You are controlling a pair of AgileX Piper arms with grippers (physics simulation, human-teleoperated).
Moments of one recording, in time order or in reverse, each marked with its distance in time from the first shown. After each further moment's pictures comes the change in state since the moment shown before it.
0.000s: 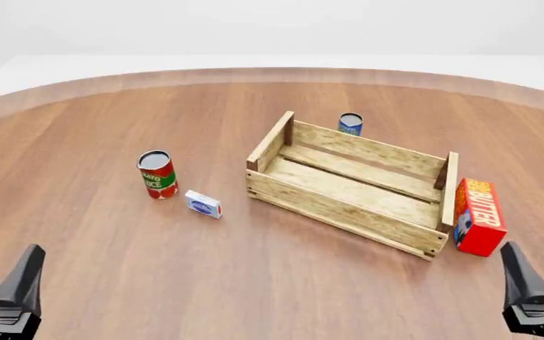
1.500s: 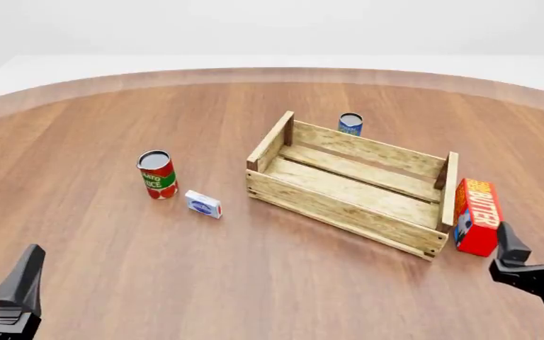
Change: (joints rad) left arm 0.000 0.000 0.000 0.000 0.000; right arm -0.183 0.768 0.012 -0.601 -0.045
